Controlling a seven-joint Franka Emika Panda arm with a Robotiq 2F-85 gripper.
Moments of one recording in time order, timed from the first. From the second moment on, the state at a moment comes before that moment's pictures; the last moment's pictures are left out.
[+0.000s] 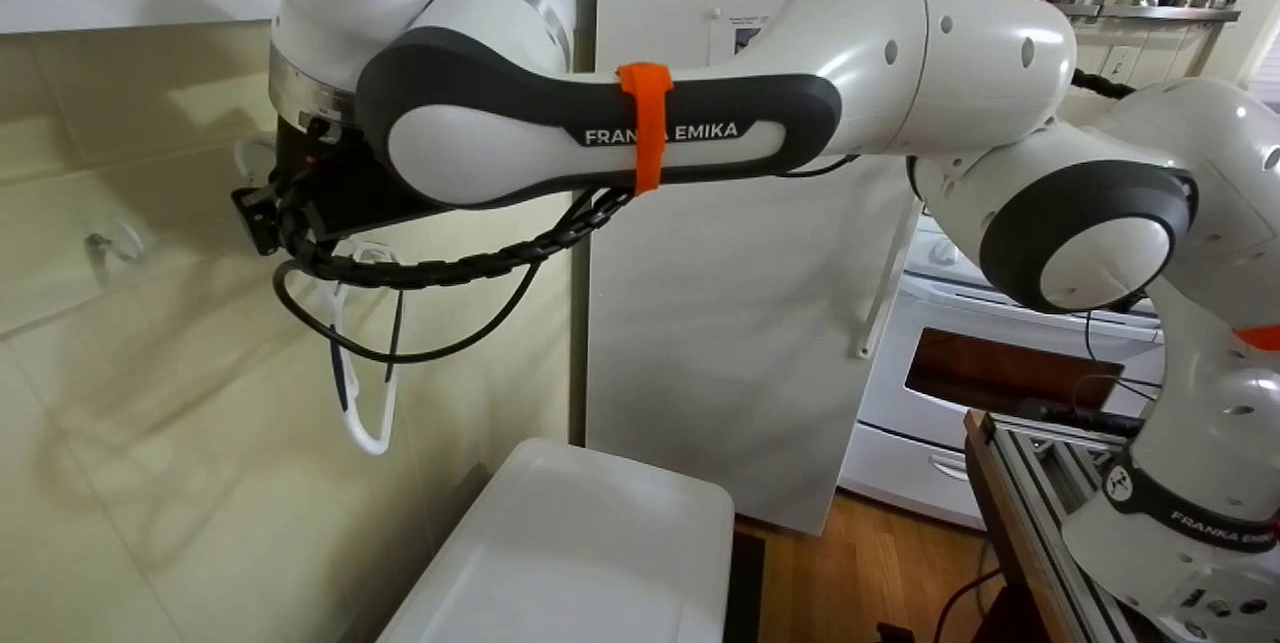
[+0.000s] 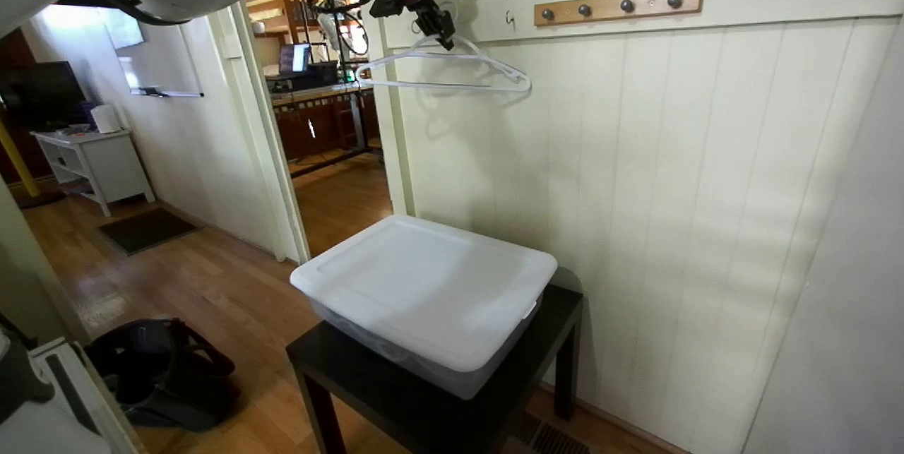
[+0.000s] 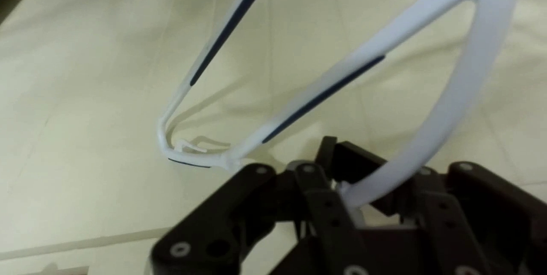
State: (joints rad) arm 0.35 0.99 -0.20 -0.58 -0.21 2.07 0.71
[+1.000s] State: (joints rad) arm 0.33 1.00 -0.15 -0.58 -0.21 2.07 0.63
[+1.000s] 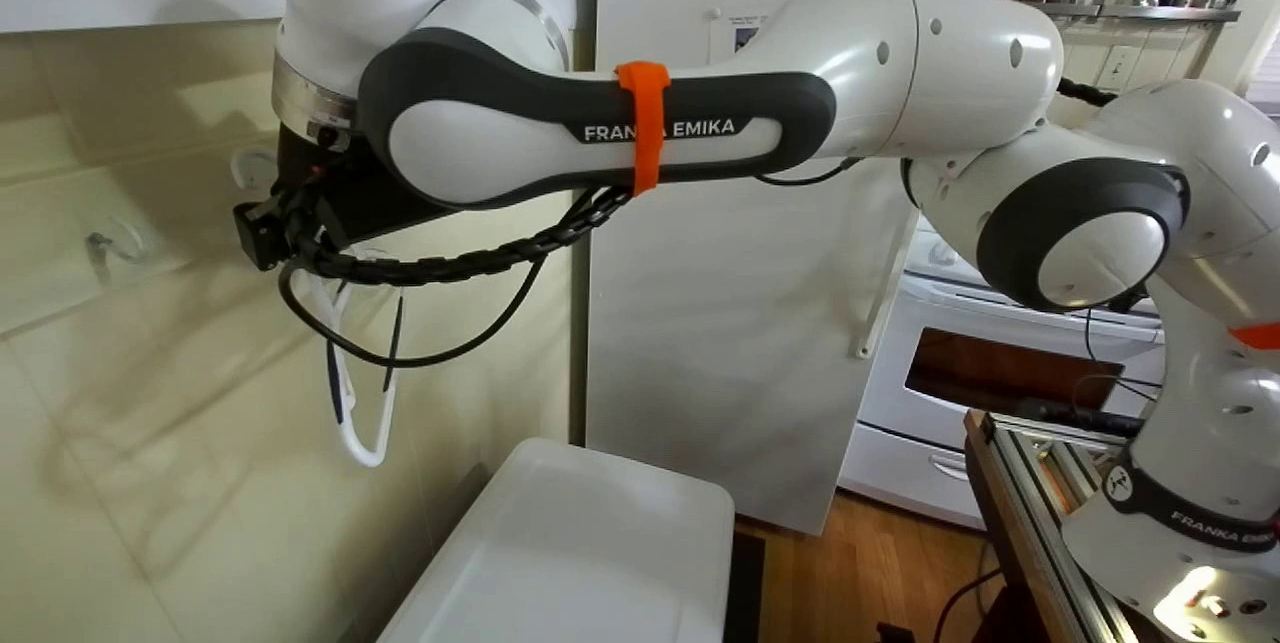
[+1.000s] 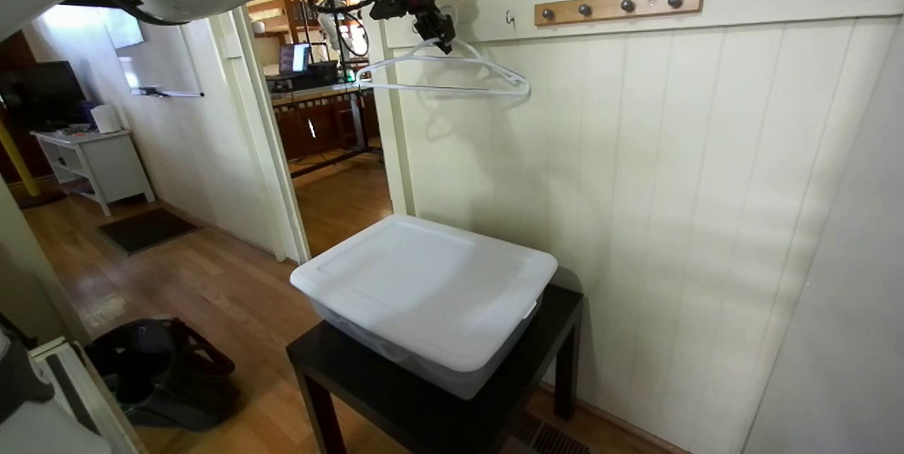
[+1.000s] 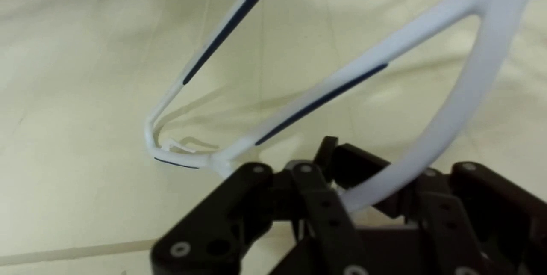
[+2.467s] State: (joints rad) arm 0.31 1.01 -0.14 -0.55 -0.21 2.00 0.68
